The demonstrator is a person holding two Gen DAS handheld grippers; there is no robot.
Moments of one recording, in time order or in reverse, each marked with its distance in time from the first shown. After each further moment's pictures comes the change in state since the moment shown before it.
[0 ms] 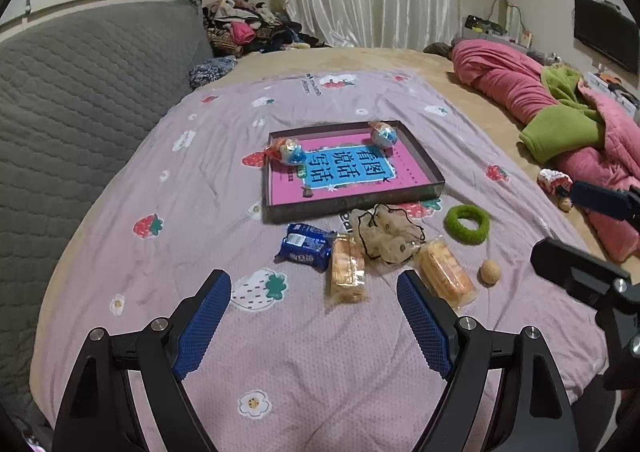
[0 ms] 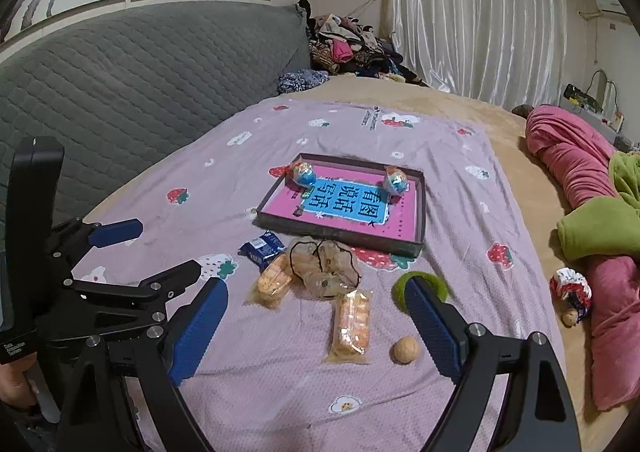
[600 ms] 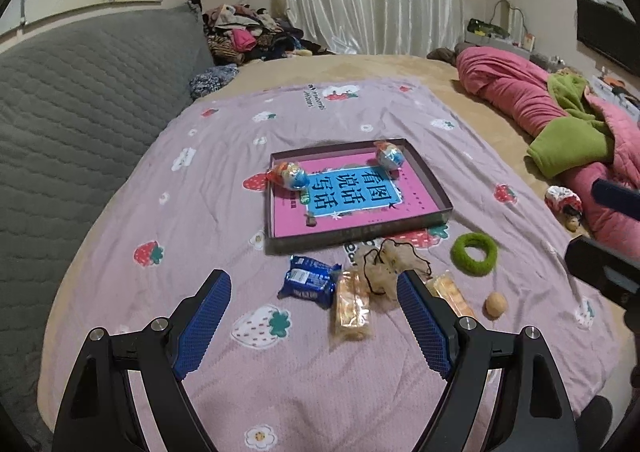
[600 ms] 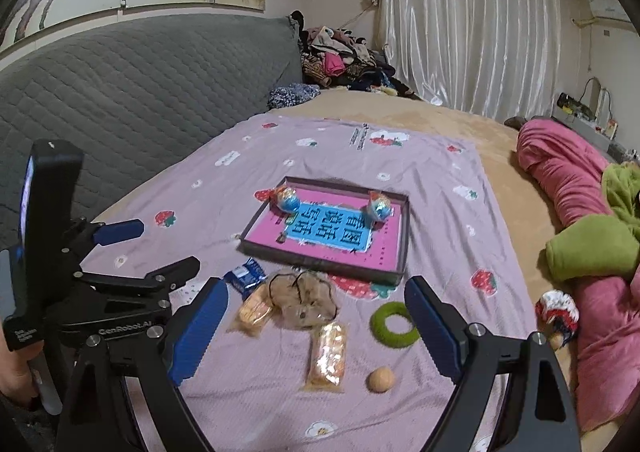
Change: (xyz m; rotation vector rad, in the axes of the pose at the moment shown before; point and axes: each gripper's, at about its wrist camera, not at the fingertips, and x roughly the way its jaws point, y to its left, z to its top) left arm 0.011 0.002 0.039 0.009 -0.024 0.019; right arm -0.005 -0.022 0.031 0.005 -0.041 -0.022
